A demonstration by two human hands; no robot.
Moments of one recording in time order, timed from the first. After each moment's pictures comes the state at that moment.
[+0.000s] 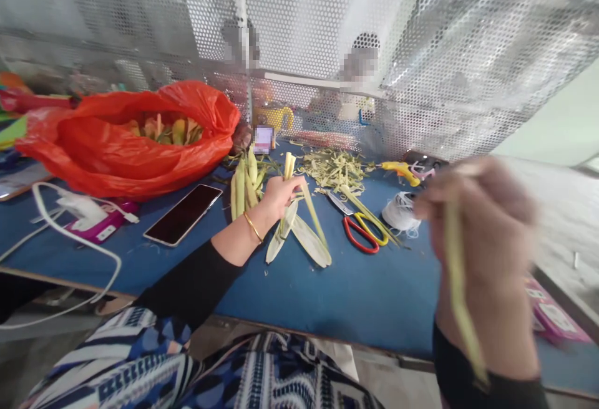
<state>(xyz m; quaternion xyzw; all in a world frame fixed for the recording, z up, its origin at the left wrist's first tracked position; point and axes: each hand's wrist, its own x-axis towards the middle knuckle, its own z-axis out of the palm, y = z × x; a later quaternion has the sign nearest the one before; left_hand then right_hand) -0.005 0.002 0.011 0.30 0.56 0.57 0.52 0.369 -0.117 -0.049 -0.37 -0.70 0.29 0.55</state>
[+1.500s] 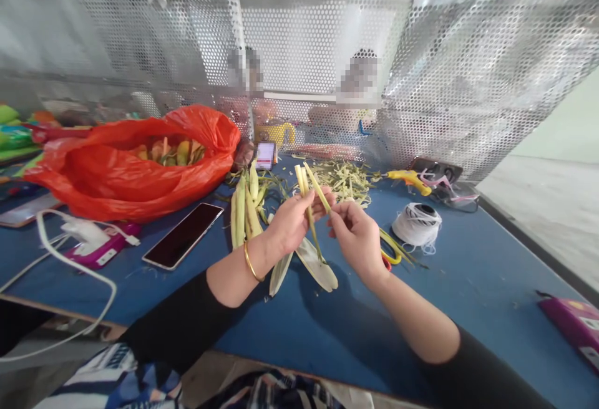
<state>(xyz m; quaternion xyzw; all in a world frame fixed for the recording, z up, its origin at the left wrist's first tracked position) 0.020 -0.016 0.013 0.30 0.30 0.62 0.66 0.151 -0.022 -0.002 -0.46 -0.69 0.28 0.48</state>
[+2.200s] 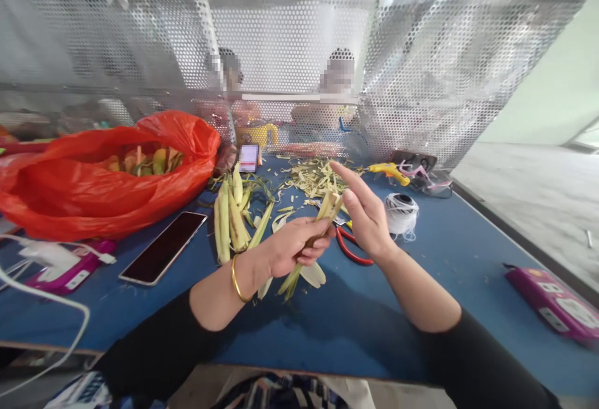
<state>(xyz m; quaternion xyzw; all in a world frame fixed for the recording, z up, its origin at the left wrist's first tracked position) 0.028 -0.043 0.019 0.42 0.32 0.34 0.78 0.187 -0.005 0.028 -0.29 -0.77 0.19 0.53</state>
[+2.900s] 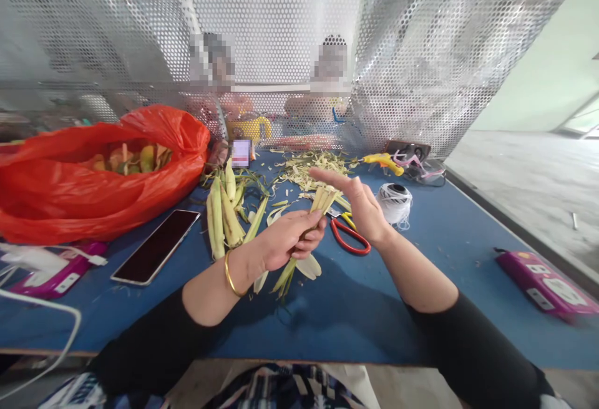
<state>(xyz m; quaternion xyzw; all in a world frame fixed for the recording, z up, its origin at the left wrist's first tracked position) 0.028 -0.043 0.017 0.44 0.32 0.34 0.77 0.195 -0.004 0.032 -0.28 -0.77 0.32 0.47</state>
